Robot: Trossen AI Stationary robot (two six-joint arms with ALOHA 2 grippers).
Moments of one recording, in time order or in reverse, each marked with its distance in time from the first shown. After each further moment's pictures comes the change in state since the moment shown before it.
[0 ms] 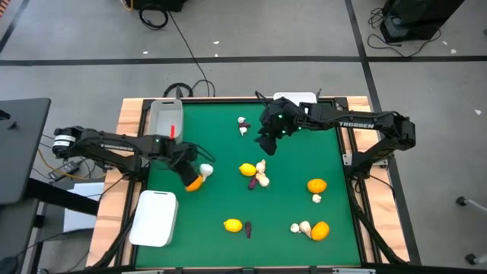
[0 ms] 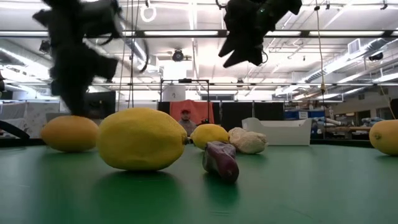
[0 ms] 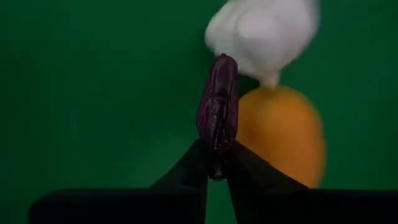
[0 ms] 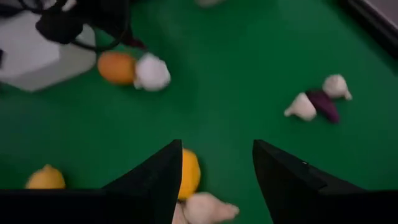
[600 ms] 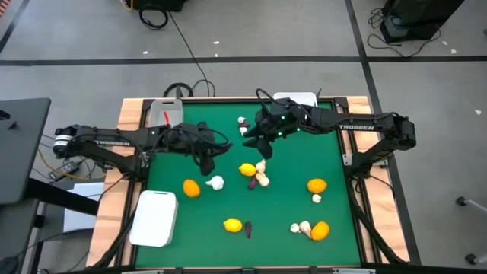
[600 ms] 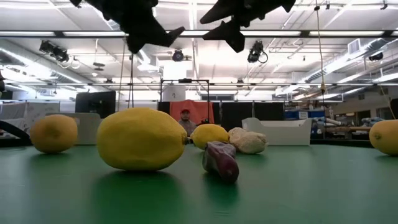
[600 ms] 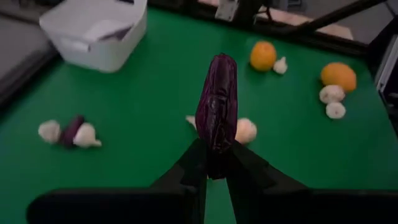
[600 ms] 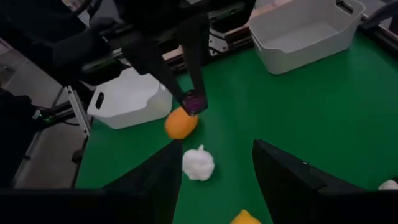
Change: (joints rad) left arm 0.001 0.013 0.205 0.559 -0.105 0.452; right arm 0.047 0.000 0.000 0.266 -0.138 0.022
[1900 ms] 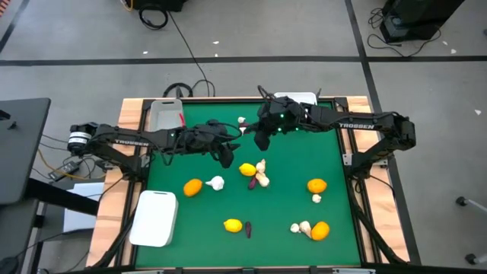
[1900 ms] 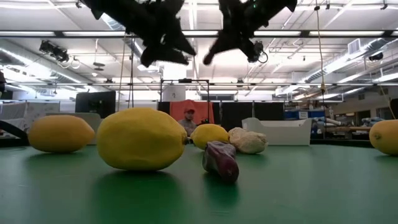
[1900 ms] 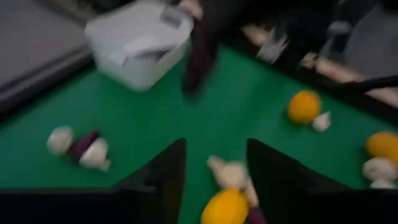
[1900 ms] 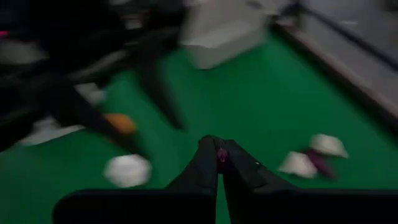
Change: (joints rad) left arm 0.025 0.191 0.027 0.184 -0.165 -0.197; right arm -0.034 0.000 0.000 -0.105 0.302 -0.002
